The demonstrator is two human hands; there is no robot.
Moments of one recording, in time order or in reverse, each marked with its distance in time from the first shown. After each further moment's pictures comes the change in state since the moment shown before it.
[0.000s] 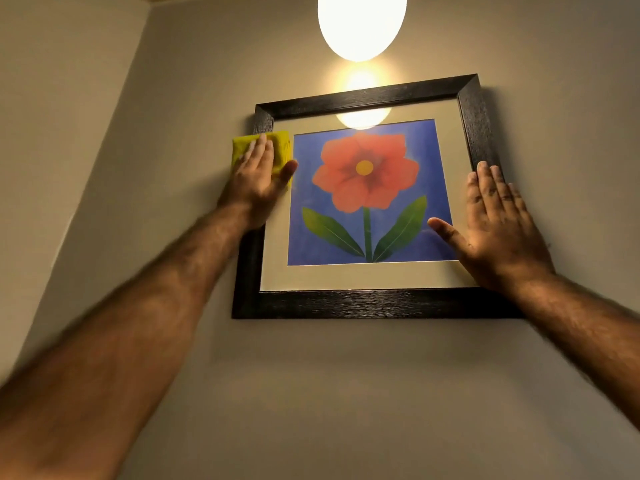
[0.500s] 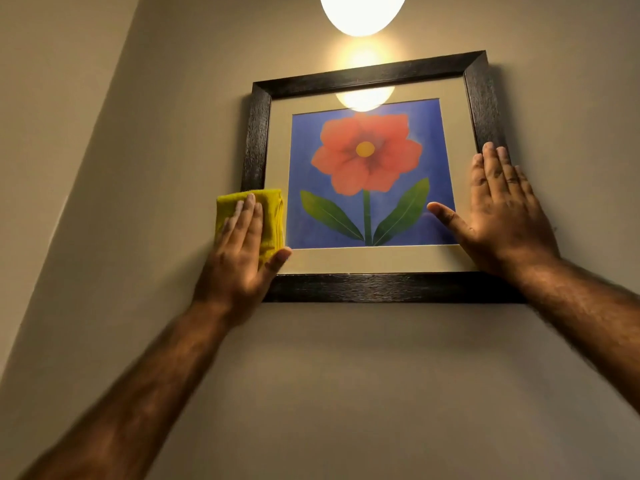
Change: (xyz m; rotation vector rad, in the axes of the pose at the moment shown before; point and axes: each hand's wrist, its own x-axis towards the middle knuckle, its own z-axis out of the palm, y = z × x) left_hand -0.148 -0.003 0.028 0.077 0.024 0.100; right_hand 0.001 0.000 0.000 -0.004 0.007 -0.001
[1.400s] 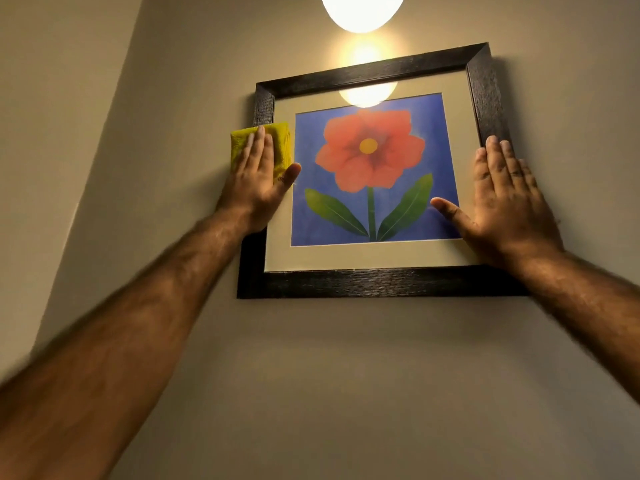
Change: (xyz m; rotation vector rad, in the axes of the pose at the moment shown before) left_hand 0.120 -0.015 -0.015 0.041 -0.064 -0.064; right_hand 0.001 0.000 0.001 0.007 0.020 -0.005
